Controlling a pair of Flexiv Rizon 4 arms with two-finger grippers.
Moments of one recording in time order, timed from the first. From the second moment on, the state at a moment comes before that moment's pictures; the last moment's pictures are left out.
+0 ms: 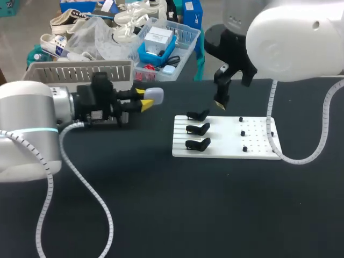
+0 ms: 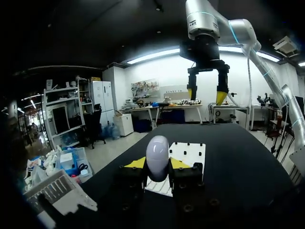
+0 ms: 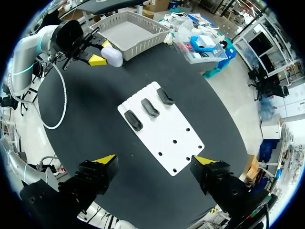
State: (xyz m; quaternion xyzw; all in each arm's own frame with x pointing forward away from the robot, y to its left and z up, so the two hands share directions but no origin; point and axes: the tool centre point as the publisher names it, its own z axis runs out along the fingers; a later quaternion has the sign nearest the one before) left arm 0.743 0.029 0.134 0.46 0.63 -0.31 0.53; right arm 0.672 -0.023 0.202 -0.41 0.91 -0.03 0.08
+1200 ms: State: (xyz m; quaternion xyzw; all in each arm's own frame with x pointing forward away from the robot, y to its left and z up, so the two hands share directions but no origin) left arm 0.841 0.192 0.077 0.28 0.81 -0.20 0.47; right arm 0.672 -0.023 0.202 -0.41 0.91 -0.03 0.08
